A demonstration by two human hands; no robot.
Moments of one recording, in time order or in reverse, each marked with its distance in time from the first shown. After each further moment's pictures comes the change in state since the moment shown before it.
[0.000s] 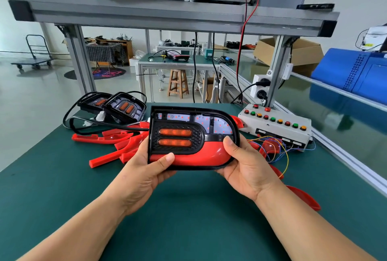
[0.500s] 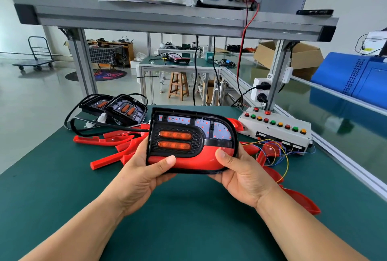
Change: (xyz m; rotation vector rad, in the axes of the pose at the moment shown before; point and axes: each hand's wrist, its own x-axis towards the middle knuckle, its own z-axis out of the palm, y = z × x) left_hand -0.002 0.006 0.000 -0.007 -0.001 0.000; right_hand -0.004 0.005 -0.001 -0.019 -0.070 0.063
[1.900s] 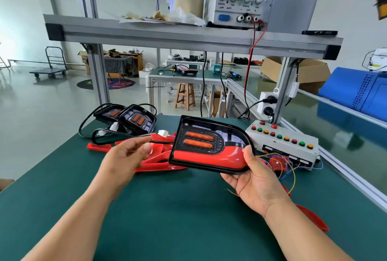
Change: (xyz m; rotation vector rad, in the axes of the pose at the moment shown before) left_hand 0.013 0.032 -0.048 0.562 0.359 0.139; right_hand 0.005 -0.009 -0.008 0.063 0.223 -0.054
